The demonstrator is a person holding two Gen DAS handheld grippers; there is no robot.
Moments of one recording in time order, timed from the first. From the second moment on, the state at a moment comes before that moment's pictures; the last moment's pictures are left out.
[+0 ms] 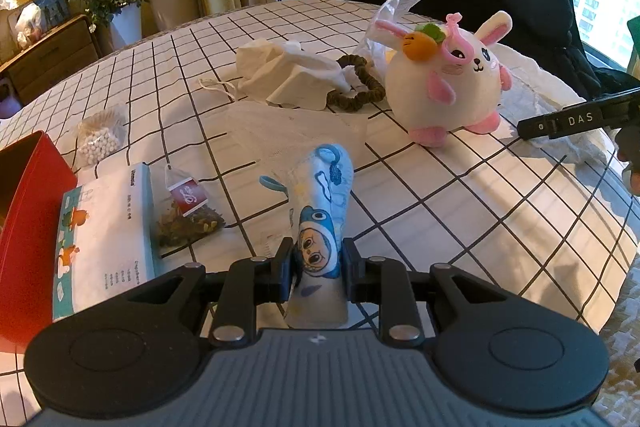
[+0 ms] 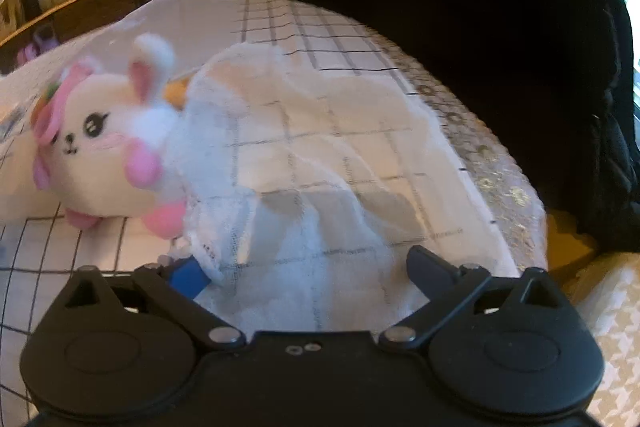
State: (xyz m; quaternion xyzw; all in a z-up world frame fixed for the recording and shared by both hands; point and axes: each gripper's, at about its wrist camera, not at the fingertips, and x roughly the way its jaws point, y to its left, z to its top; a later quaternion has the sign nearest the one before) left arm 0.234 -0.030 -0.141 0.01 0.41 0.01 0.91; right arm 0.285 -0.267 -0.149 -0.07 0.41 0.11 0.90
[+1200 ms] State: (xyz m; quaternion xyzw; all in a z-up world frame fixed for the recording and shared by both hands) left arm 0.163 0.039 -0.038 -0.03 0.36 0.01 0.93; right arm 0.131 -0.207 0.035 -0.04 0.20 0.20 0.96
